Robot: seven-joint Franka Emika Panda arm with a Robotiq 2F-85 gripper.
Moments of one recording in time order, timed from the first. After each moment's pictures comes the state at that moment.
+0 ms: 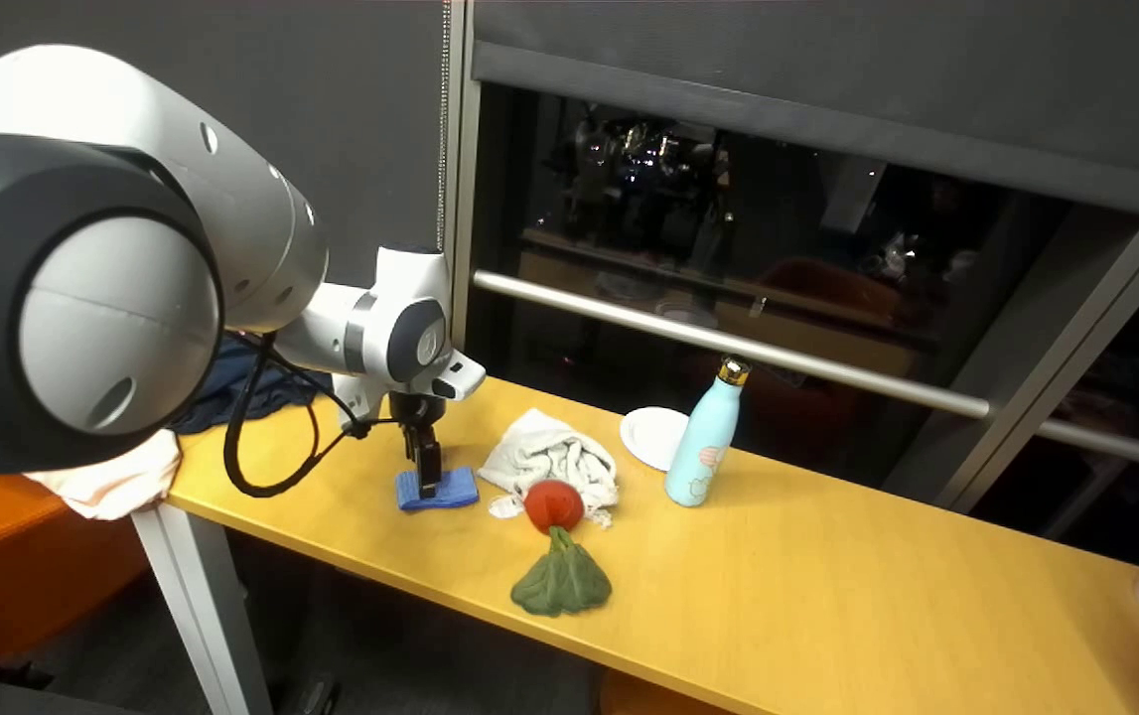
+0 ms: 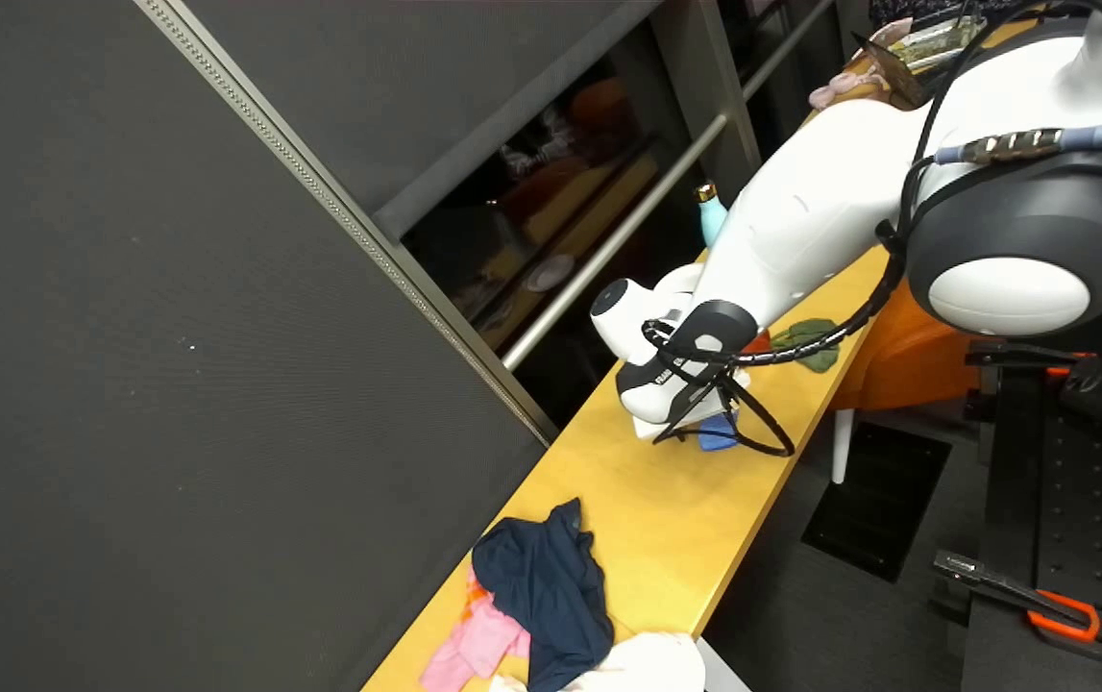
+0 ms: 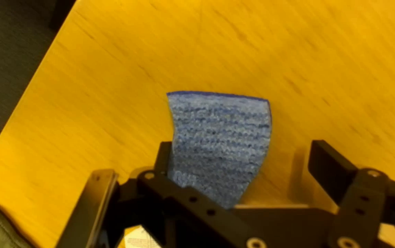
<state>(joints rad) 0.02 1.48 -0.12 -0.83 0.04 2.25 0.95</state>
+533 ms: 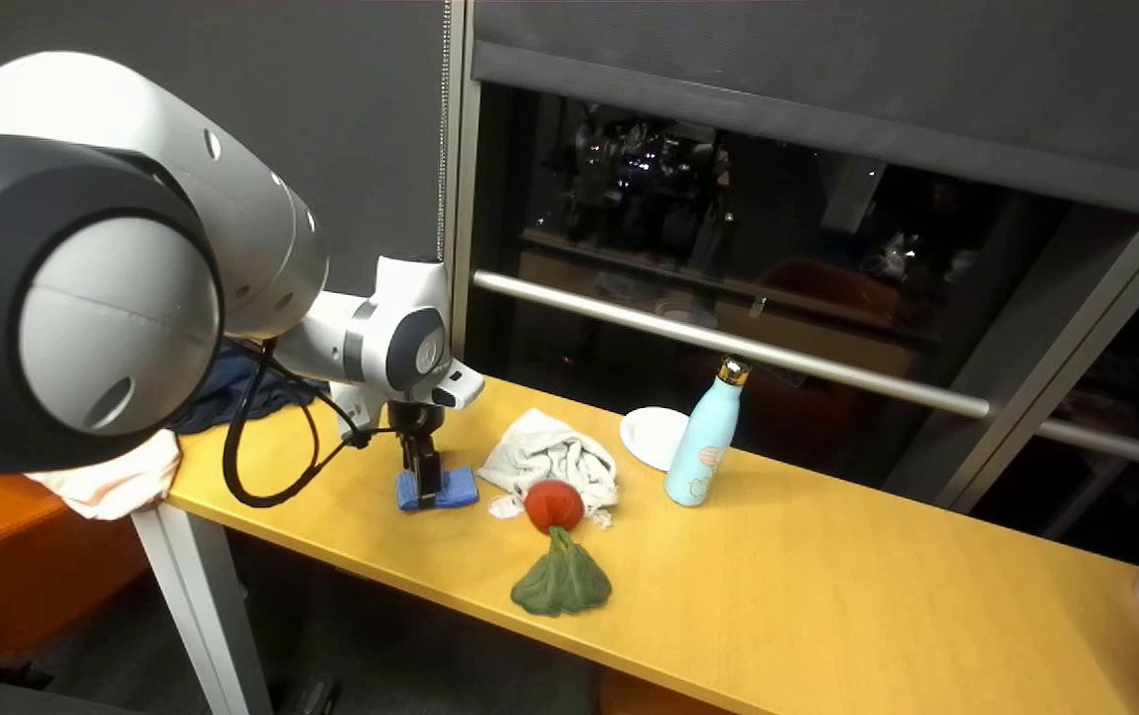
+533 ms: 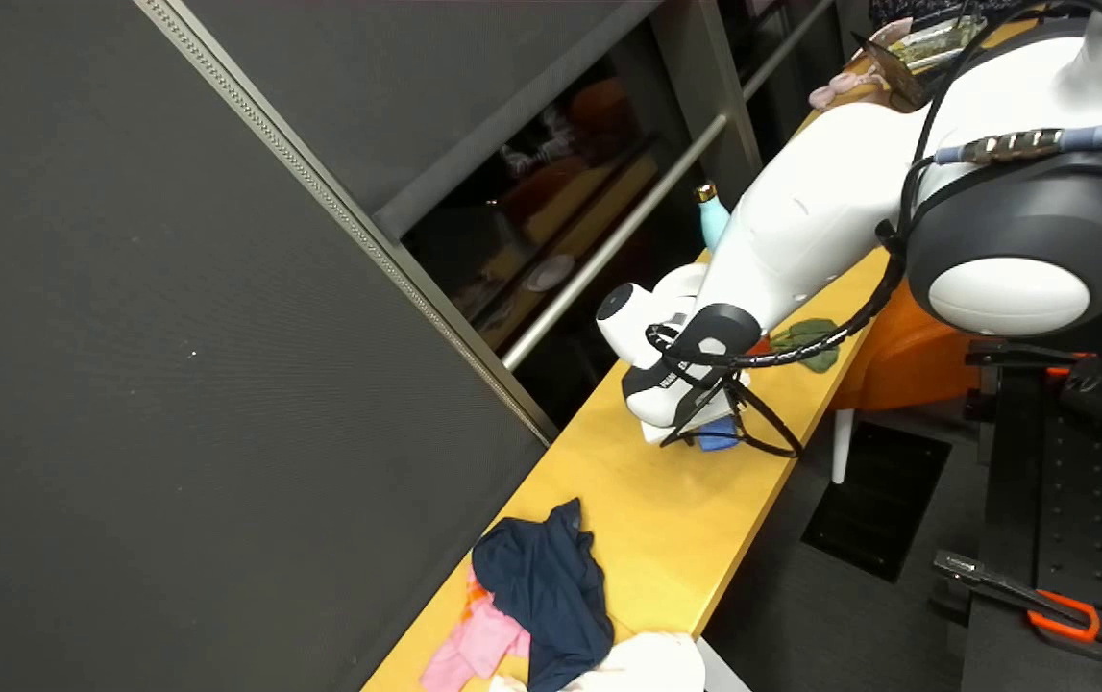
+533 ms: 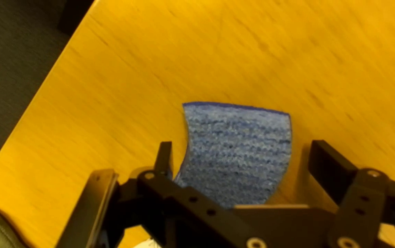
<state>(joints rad) 0.02 1.48 -0.12 -0.85 0.04 2.25 0.93</state>
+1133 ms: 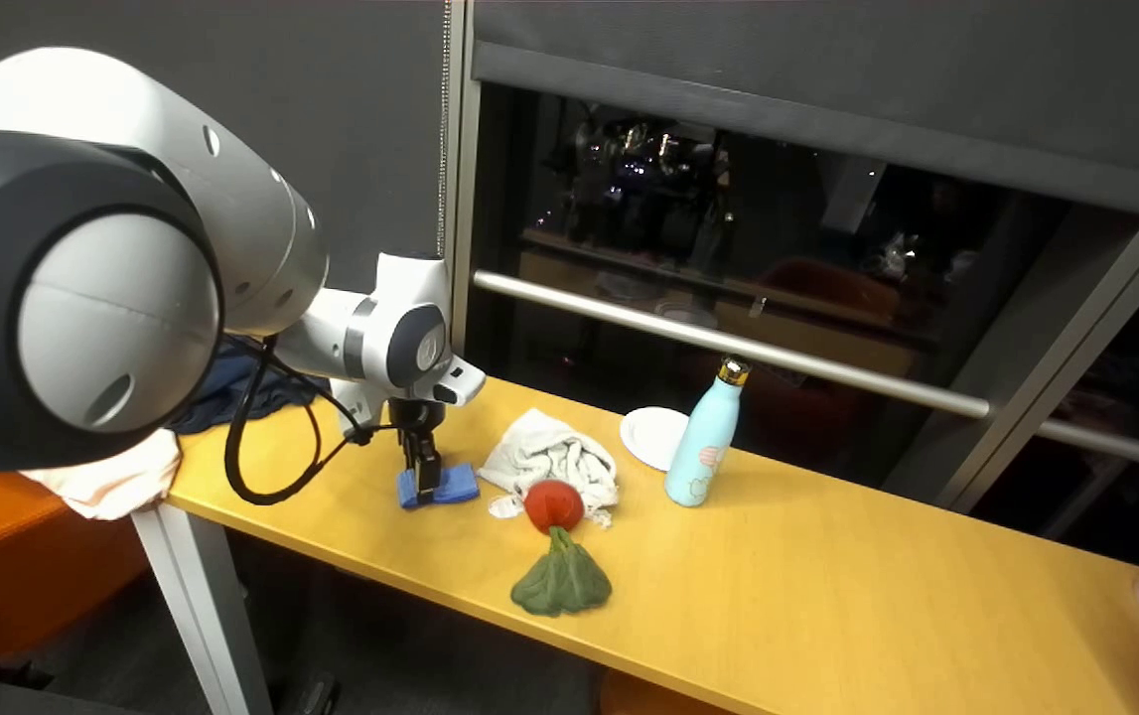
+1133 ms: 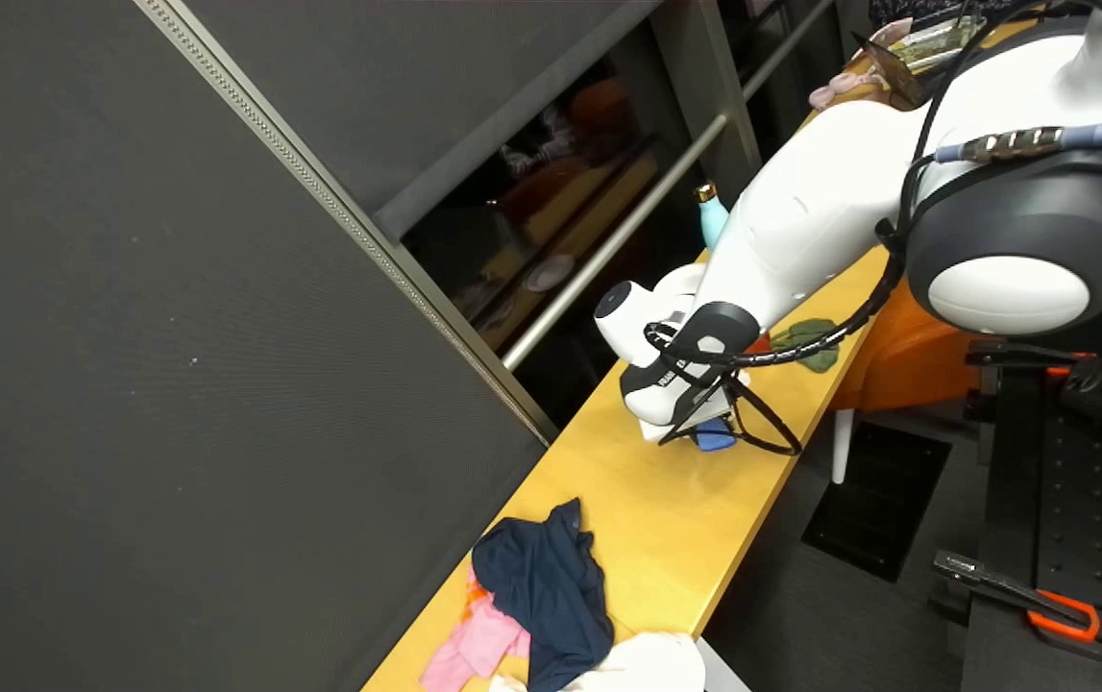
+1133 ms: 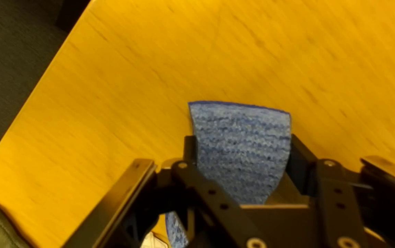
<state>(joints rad) 0.02 1.48 -0.12 -0.84 0.04 2.25 0.92</state>
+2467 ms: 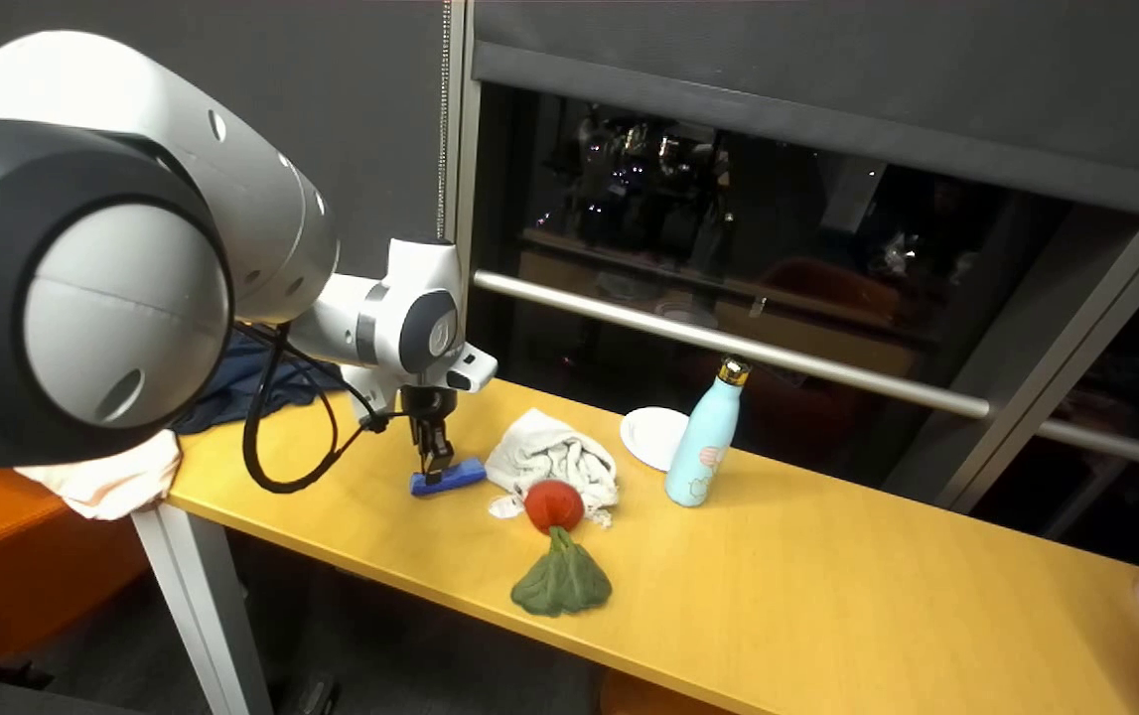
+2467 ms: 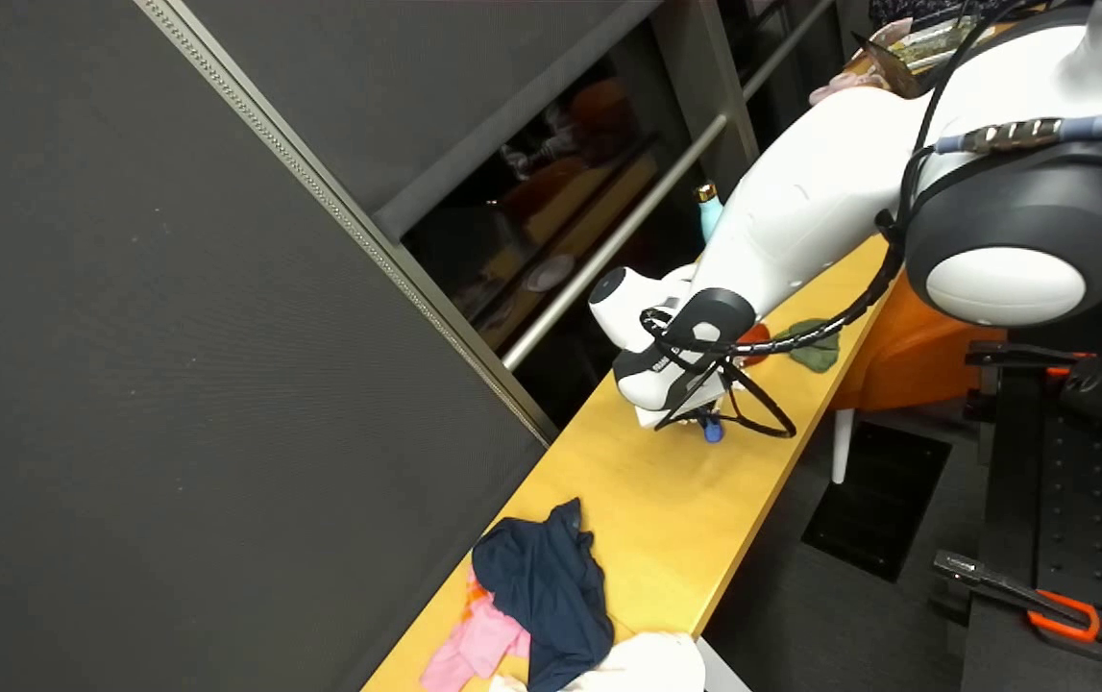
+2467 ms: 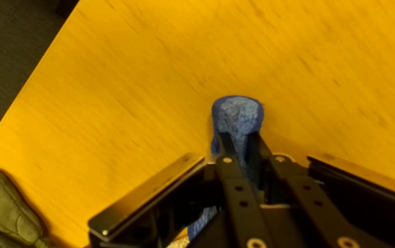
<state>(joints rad) 0.00 1.47 -0.13 -0.82 0.04 2.22 0.89</state>
